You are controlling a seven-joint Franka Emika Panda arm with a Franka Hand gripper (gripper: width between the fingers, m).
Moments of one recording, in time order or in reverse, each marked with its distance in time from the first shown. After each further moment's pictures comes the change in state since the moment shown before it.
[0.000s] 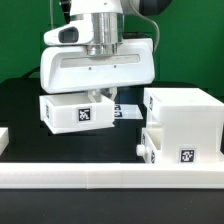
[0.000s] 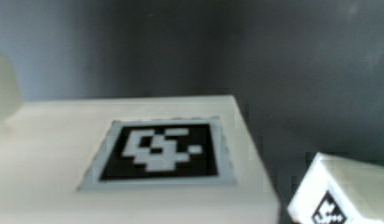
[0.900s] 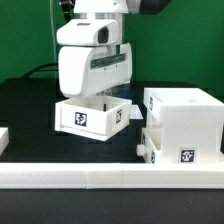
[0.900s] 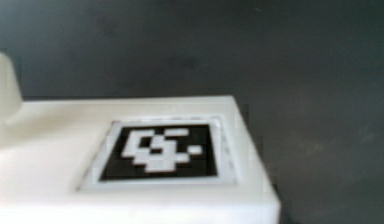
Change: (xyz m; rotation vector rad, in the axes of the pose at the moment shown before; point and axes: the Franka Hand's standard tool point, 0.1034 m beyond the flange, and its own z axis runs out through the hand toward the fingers) arm 0.002 0.001 0.002 -0.001 -0.064 -0.714
